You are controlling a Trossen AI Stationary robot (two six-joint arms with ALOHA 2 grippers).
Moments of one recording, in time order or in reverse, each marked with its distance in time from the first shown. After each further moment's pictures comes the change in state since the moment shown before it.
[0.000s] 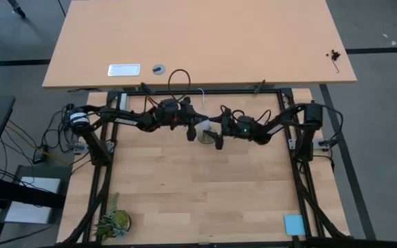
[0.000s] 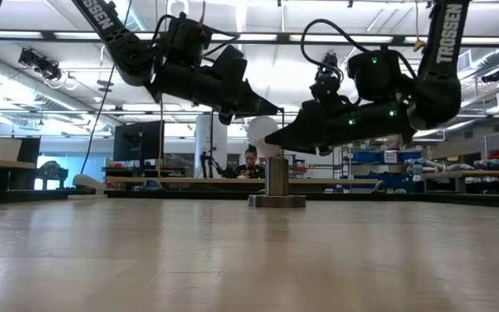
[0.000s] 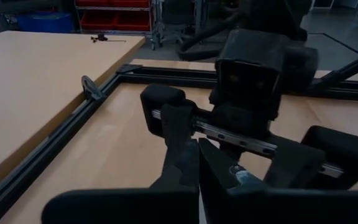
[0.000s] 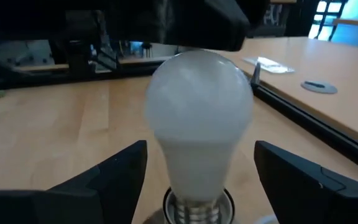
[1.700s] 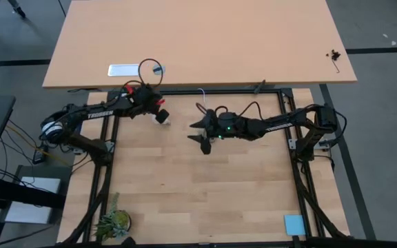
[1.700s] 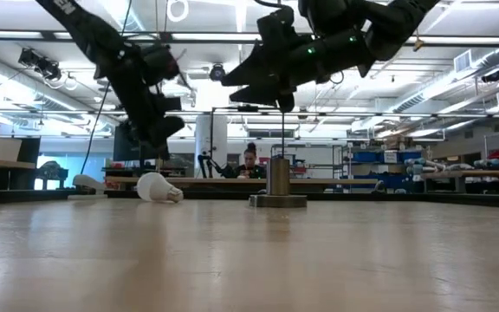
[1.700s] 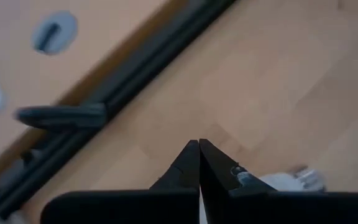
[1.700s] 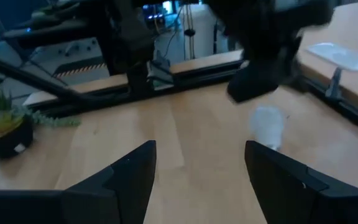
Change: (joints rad) left arm 0.321 -0.310 -0.072 -0.920 -0.431 -0.040; right arm 0.135 -0.136 0.430 -0.695 -0.037 0.163
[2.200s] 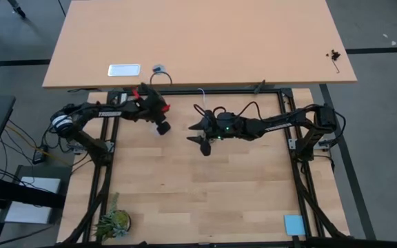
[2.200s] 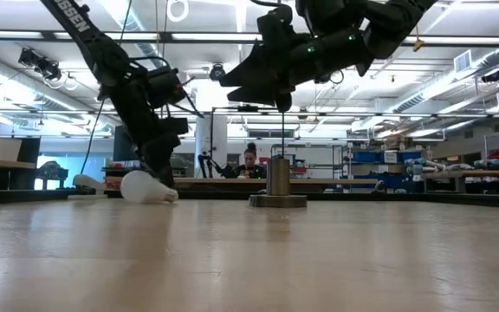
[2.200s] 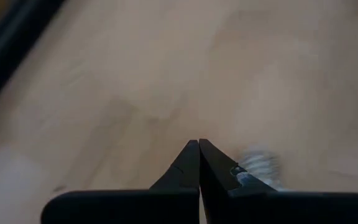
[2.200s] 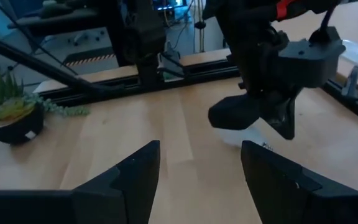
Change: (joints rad) left arm -0.039 0.122 -0.044 0.057 0.240 0.115; right arm 0.013 0.005 0.014 -0.032 -0.036 -0.027
